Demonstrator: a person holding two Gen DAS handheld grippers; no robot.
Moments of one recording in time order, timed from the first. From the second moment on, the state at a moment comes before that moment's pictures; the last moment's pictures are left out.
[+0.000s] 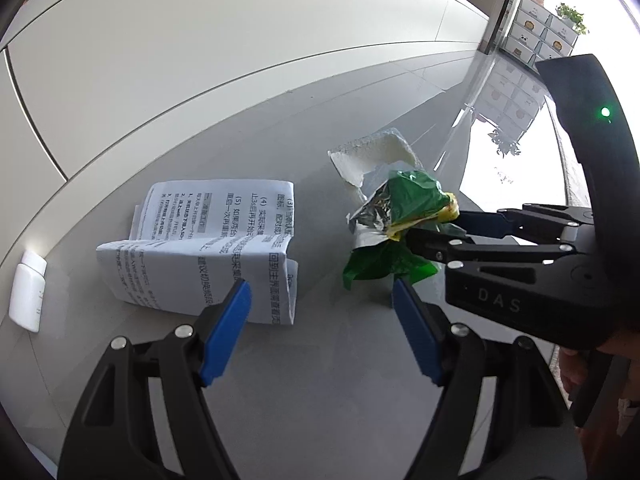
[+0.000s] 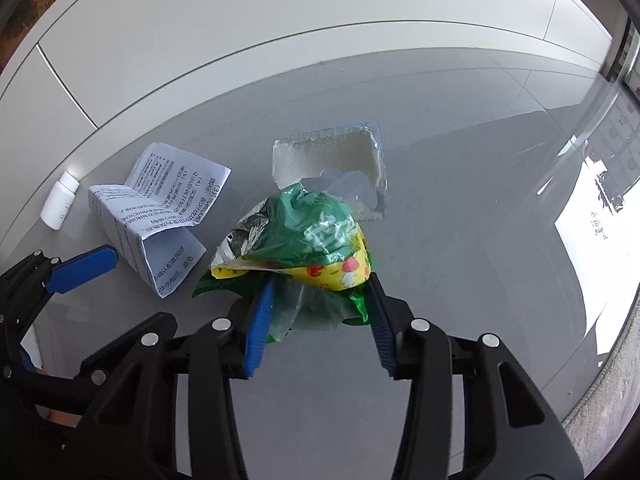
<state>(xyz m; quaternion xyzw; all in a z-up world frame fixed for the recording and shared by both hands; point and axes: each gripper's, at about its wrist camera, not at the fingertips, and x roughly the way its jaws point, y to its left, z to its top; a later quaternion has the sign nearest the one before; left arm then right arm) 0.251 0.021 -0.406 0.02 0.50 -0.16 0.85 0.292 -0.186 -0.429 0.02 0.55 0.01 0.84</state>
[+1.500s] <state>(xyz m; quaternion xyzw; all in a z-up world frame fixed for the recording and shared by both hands) 0.330 -0.068 -0.424 0.07 0.46 -0.25 0.85 0.298 -0.290 -0.389 0.10 0.50 -0.12 0.85</state>
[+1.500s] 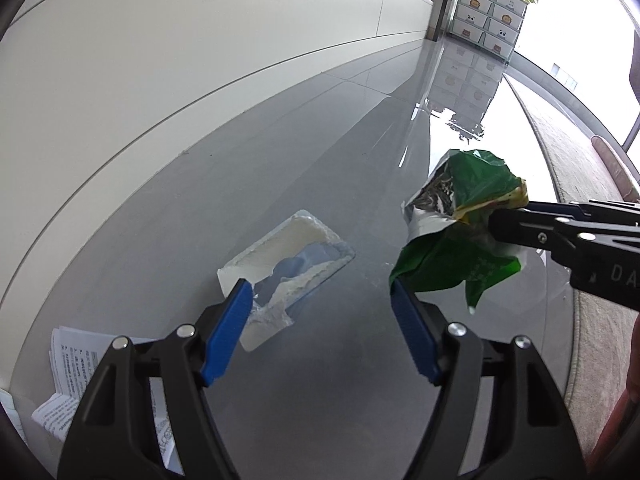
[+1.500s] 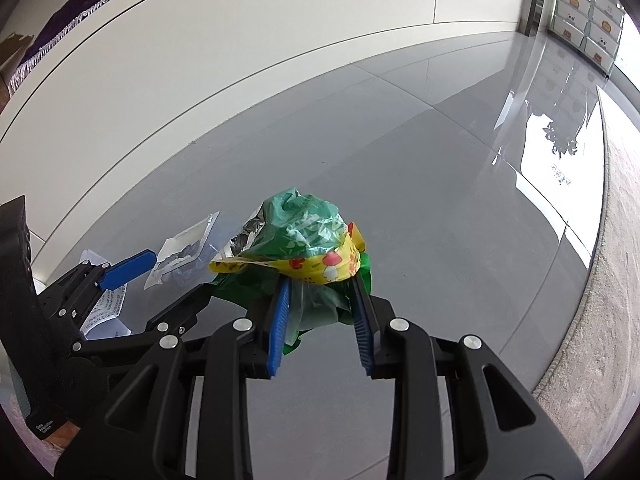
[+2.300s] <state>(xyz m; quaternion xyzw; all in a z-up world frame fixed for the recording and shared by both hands) 0.339 -0.072 -0.437 0.12 0.47 -0.22 0.84 0.290 -0.276 -0.374 0.08 0.50 -0.08 0.86</state>
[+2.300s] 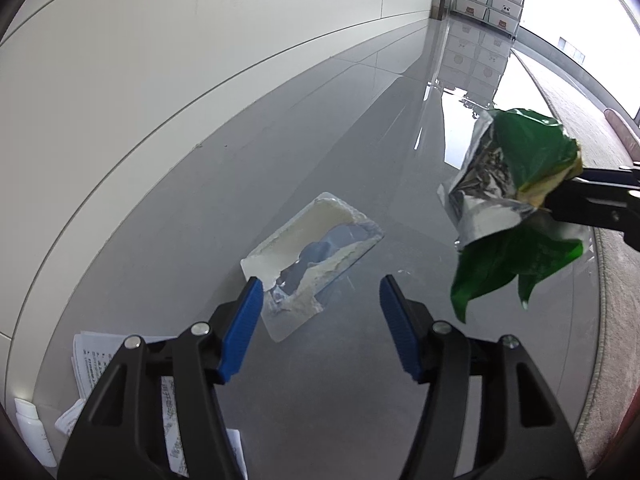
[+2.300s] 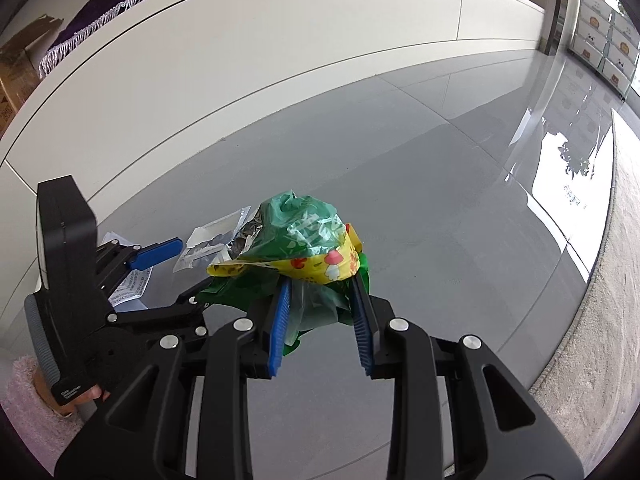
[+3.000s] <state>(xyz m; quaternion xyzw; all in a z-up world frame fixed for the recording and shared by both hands) 0.332 -0.077 -0.433 0.12 0.47 -0.25 0.84 0.287 -0.276 -0.374 0.09 0.50 -0.07 0.86</state>
